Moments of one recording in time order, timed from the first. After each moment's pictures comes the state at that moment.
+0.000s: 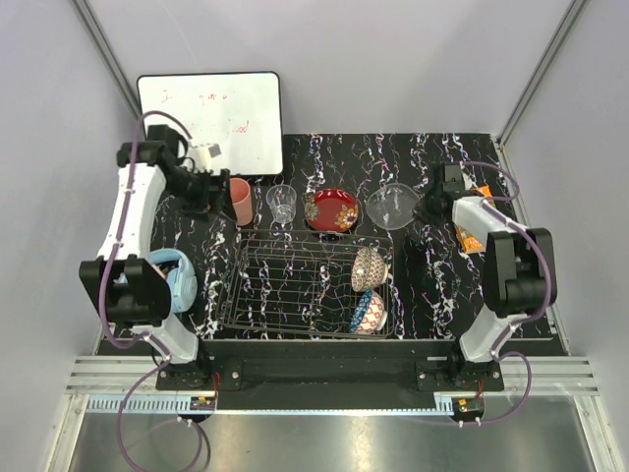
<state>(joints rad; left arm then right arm) 0.04 1.65 1.67 -1.34 0.51 0.17 0.09 1.76 1.12 -0.31 0.03 0.78</state>
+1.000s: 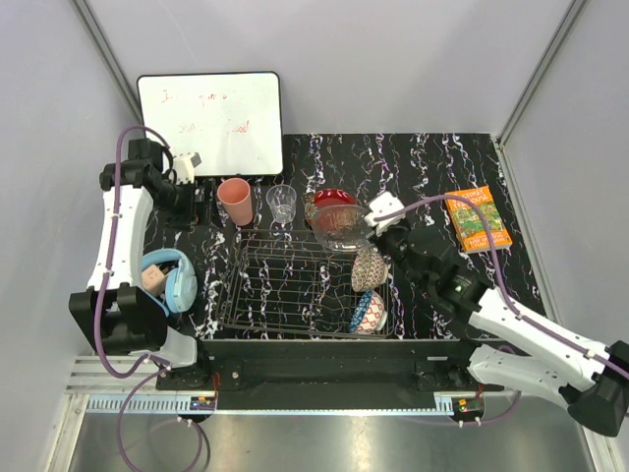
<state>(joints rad) 0.13 1.47 1.52 -1.26 0.39 0.12 0.86 0.92 0.78 0.04 0.38 -0.28</state>
